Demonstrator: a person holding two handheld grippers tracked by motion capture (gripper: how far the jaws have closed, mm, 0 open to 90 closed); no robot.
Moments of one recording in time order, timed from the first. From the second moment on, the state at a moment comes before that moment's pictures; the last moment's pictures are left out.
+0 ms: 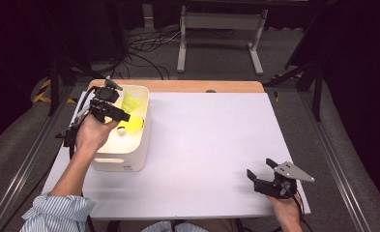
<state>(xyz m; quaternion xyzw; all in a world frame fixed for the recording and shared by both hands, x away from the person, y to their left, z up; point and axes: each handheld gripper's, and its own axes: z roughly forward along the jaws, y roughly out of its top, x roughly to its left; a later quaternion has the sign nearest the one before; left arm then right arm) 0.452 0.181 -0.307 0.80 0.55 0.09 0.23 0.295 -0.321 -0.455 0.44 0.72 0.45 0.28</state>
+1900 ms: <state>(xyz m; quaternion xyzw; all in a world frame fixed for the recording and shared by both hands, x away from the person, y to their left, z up) 0.487 0.184 -0.350 0.78 0.60 0.05 0.17 0.296 -0.320 -0.456 0.44 0.73 0.45 0.27</state>
